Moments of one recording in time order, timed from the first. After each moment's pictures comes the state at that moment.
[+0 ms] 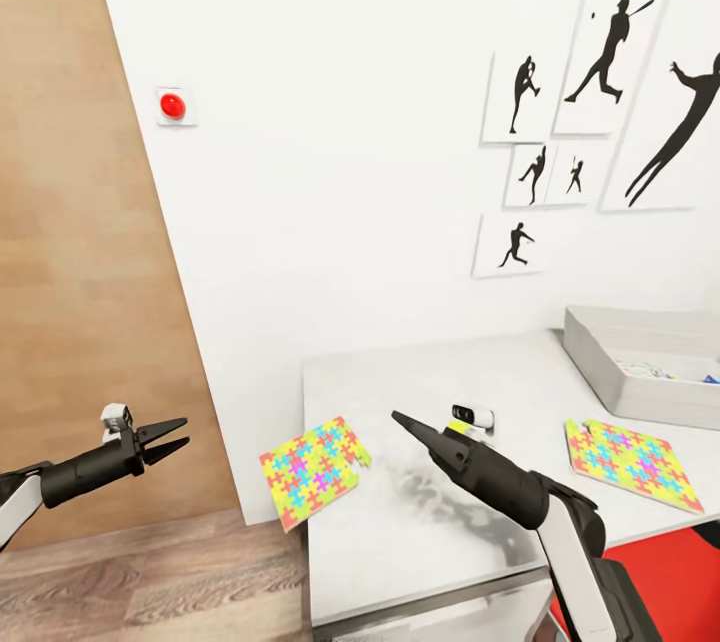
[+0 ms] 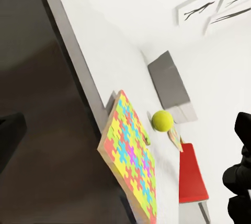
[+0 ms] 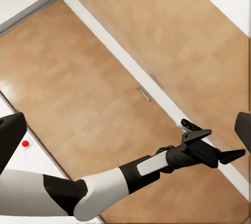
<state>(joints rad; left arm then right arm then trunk) -0.61 0.58 -0.17 -0.62 0.89 0.71 -1.21 -0.25 0.04 -0.05 -1.57 -0.71 0.79 1.10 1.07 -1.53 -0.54</state>
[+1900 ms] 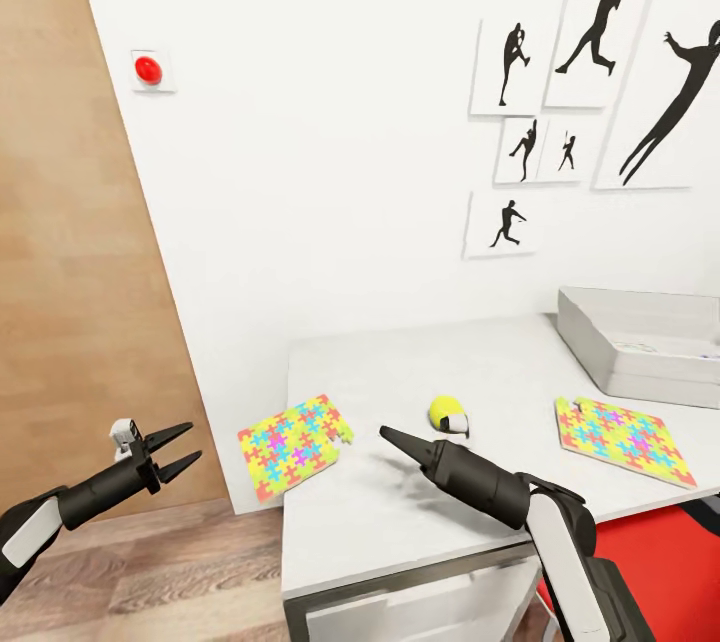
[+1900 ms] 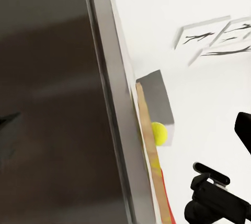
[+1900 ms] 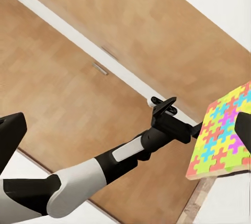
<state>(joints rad) -0.61 0.49 -0.14 -0.47 0.99 0.79 -1.21 -0.25 0.04 -0.02 -1.57 -0.72 0.91 0.86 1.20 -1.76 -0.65</state>
